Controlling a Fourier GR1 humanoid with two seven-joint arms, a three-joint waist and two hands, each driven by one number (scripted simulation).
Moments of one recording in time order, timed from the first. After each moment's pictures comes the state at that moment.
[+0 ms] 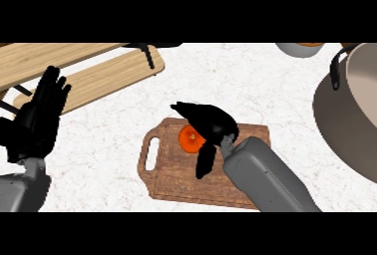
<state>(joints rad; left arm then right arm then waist) -0.20 0.35 -0.01 -1.62 0.22 0.25 0.20 -0.63 -0.05 0.49 -1.29 0.51 0.42 0.45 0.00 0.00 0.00</state>
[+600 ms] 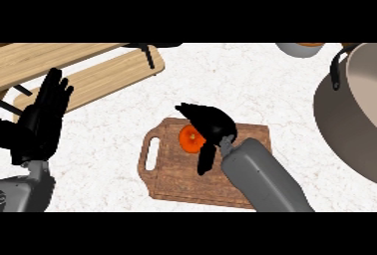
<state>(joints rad) -0.18 0.29 0.02 -1.64 0.16 0.22 0.21 -0.61 -0.02 0.46 -1.20 0.63 0.39 0.39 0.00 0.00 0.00</state>
